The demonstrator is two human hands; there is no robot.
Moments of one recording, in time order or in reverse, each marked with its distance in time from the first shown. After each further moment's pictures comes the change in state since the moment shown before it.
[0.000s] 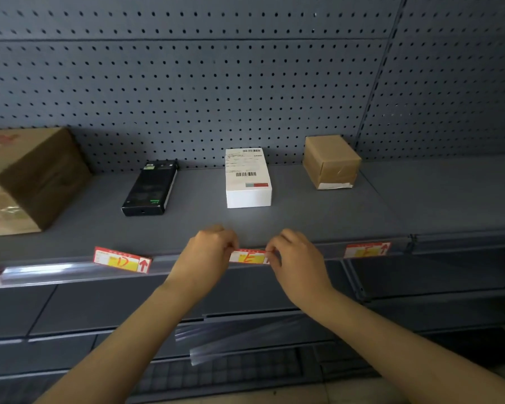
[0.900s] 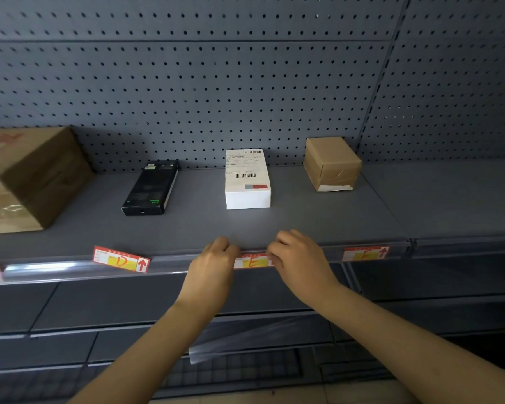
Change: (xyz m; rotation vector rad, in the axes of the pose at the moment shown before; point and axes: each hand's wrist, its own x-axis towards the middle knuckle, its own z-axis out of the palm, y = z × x) left_hand -0.017 0.012 0.022 0.273 -0.006 0.038; right_hand 0.008 0.020 -0.003 -0.083 -0.064 -0.225
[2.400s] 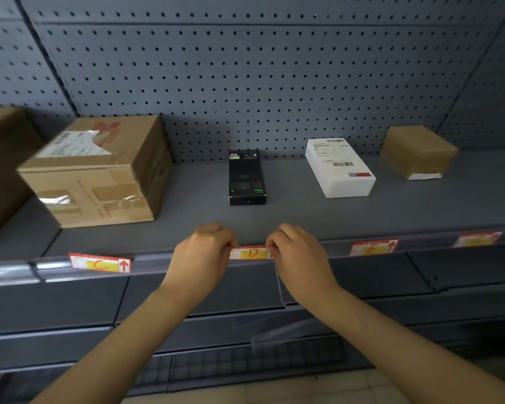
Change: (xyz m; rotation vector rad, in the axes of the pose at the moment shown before) left_hand -0.060 -0.224 -0.068 -0.205 0.127 0.028; right_hand 0.080 -0.205 0.084 0.034 0.091 0.126
